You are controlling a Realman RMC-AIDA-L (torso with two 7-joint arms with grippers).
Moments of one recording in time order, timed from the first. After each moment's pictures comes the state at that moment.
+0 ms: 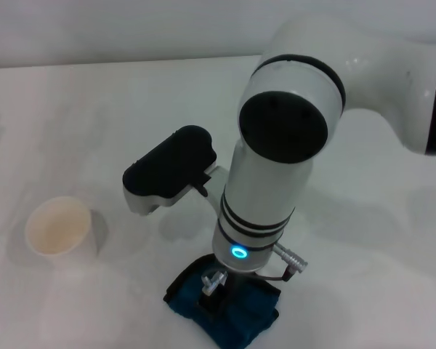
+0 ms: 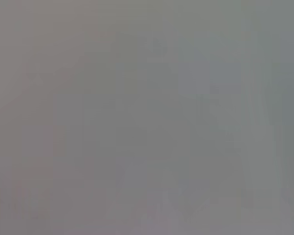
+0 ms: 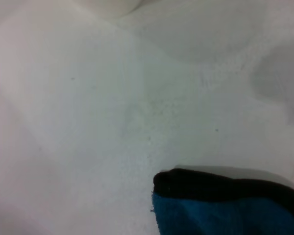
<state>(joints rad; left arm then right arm) -0.52 -2.07 2.75 -0.11 -1.39 1.41 -0.08 1.02 2.03 -2.40 -1.06 1.02 1.24 0.32</state>
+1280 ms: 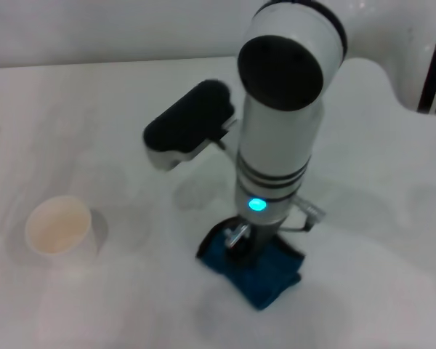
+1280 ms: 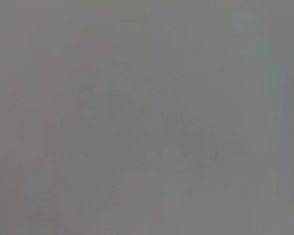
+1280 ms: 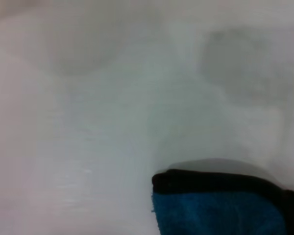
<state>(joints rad) -0.52 -2.06 2.74 -0.11 -1.39 1.37 -0.05 1.05 2.03 -2.25 -1.02 0.86 1.39 0.29</state>
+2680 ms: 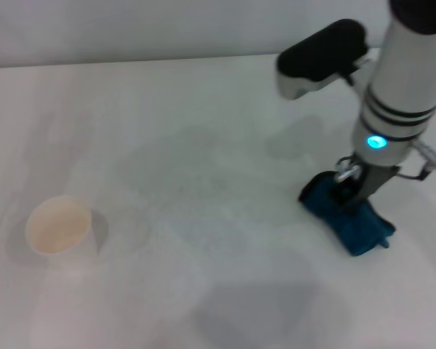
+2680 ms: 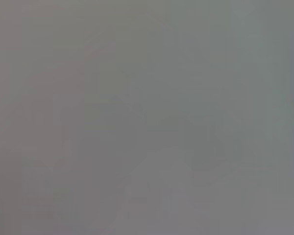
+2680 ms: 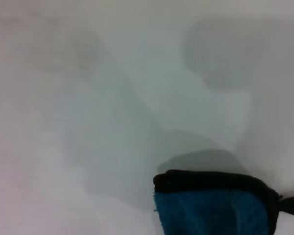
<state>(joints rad) -0.49 -2.06 2.75 -0.10 -1.41 1.40 -0.05 0.76 2.02 -1.73 -1.16 0.41 1.65 0.09</state>
